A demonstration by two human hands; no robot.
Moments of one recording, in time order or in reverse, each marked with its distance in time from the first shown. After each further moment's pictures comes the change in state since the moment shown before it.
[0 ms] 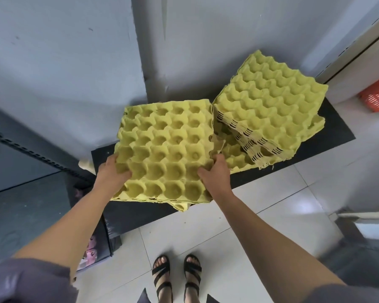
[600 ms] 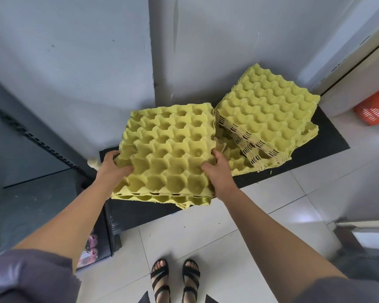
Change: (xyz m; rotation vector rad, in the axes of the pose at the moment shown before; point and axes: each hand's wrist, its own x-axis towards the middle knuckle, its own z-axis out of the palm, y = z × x) left_hand -0.030 -0.003 -0.023 -0.356 0.021 -0.047; right_hand -0.023 -0.017 -0.007 0.317 -0.117 0.064
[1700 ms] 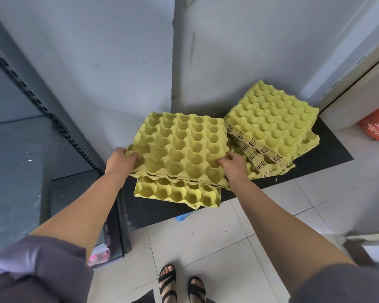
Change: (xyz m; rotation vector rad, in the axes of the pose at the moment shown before) left_hand -0.042 0.033 -0.044 0.128 0.175 0.023; right_hand -0.020 -0.026 -0.004 -0.110 0.166 0.021
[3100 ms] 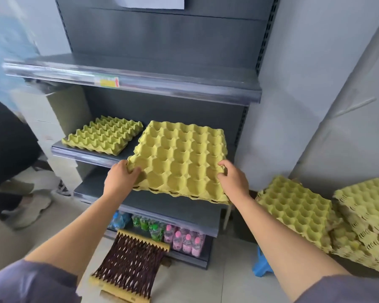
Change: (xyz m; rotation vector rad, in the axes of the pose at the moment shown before) left_hand -0.350 -0.298 -0.371 -0.001 0.749 0.039; right_hand -0.451 -0.027 0.160 -0.529 -0.345 -1.006
